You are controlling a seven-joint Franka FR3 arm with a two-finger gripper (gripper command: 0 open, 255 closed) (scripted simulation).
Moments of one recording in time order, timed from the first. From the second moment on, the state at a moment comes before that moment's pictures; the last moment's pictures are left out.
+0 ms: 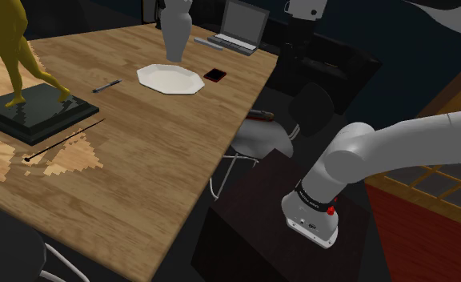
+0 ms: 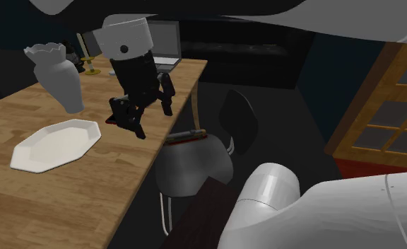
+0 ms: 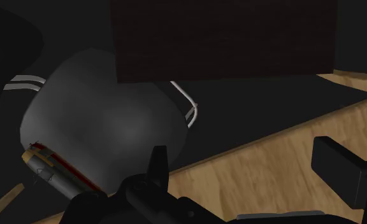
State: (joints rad) arm 0.00 -0.76 -0.06 -2.35 -0.09 1.47 -0.05
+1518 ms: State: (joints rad) arm 0.01 -0.38 -0.56 -2.50 -0.27 2.14 -0.69
